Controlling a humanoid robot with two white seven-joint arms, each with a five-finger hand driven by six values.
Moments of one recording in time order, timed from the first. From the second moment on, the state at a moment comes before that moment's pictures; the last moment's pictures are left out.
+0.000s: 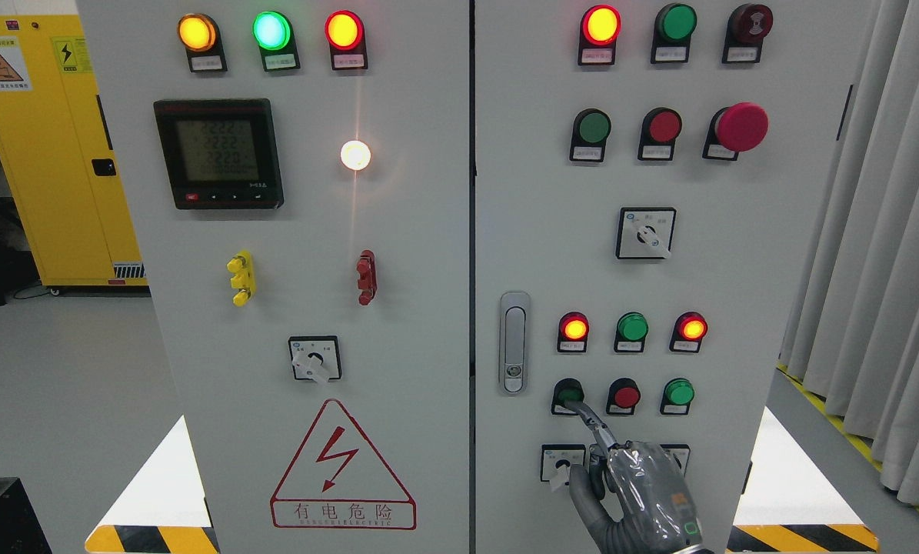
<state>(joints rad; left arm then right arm) 0.06 -0.10 -0.05 -0.10 0.07 -0.13 -0.05 -0.24 0.00 0.06 -1.69 0.90 -0.25 0.02</state>
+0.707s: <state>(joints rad) 0.06 -0.10 -0.05 -0.10 0.07 -0.13 -0.05 -0.12 0.00 0.09 -1.78 0.58 -0.33 0.01</state>
